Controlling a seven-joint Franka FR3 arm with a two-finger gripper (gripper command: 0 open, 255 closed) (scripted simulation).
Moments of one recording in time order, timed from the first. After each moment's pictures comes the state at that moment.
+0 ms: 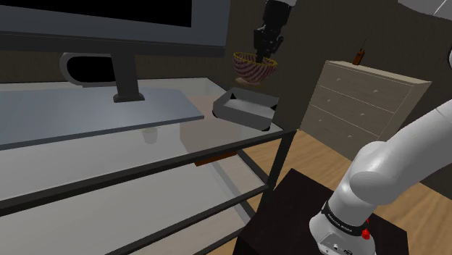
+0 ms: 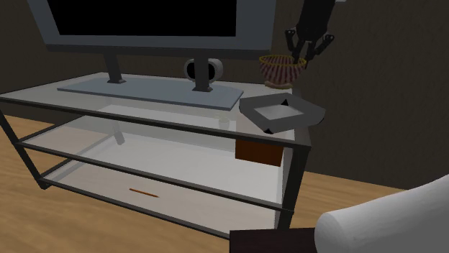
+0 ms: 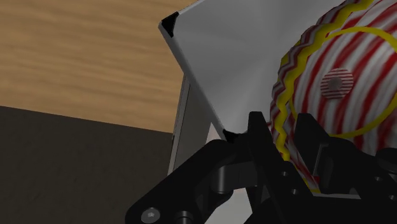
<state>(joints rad) -0.06 -0.38 0.04 -1.77 0.13 1.45 0.14</state>
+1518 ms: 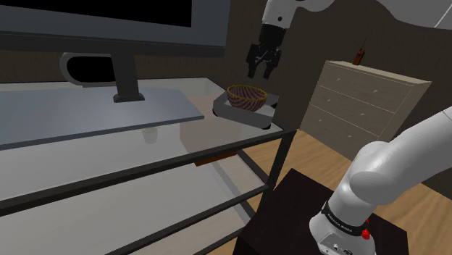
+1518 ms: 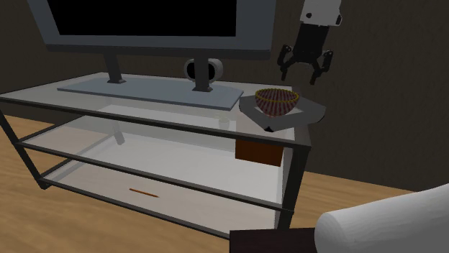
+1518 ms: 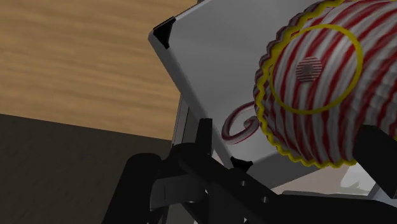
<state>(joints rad) -0.06 -0.44 0.04 -1.98 0.13 1.60 0.12</state>
